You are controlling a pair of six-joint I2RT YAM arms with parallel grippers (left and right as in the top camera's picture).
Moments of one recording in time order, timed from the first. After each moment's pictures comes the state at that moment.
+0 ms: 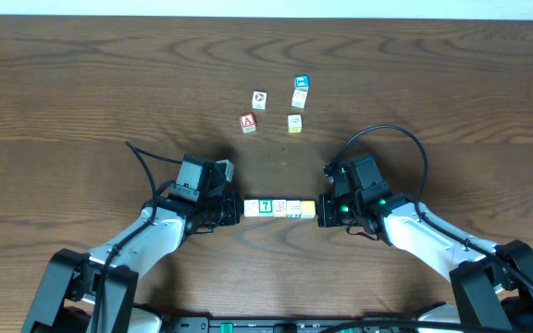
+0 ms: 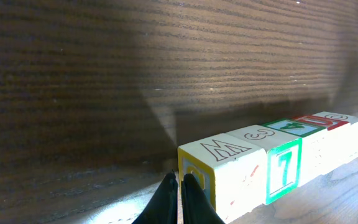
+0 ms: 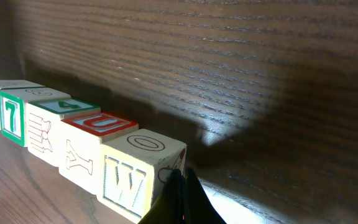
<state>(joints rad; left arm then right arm) -0.34 1.50 0.55 -0.16 0.45 -0.46 0.44 1.55 0.61 -0.19 -0.38 0.41</state>
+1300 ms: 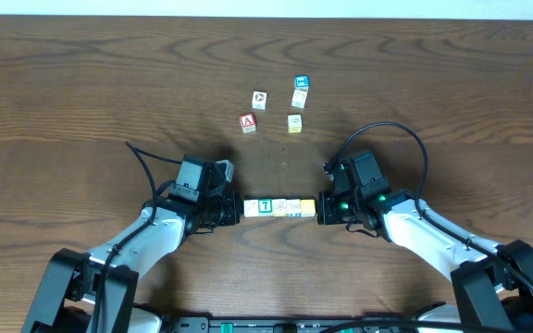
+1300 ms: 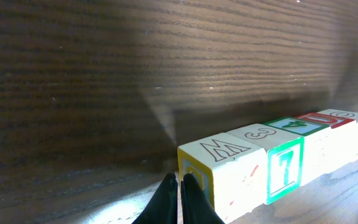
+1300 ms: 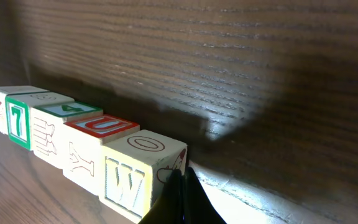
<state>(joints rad) -0.34 1.50 0.55 -0.16 0.46 -0.46 0.44 1.55 0.65 -0.23 -0.38 0.43</state>
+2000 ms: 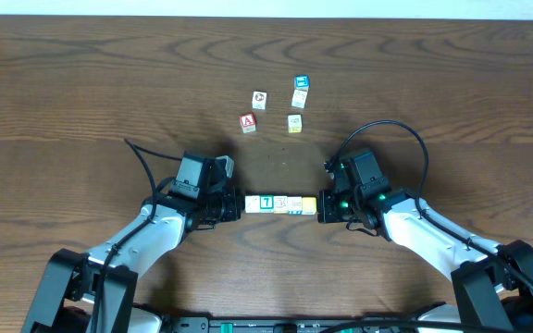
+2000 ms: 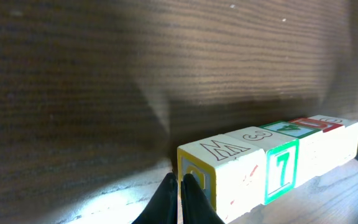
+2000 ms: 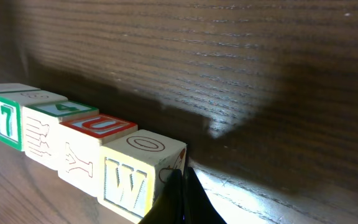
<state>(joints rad) -0.33 1.50 0.57 -0.16 0.46 -0.49 0.44 1.55 0.65 -0.23 -0.35 0.43</state>
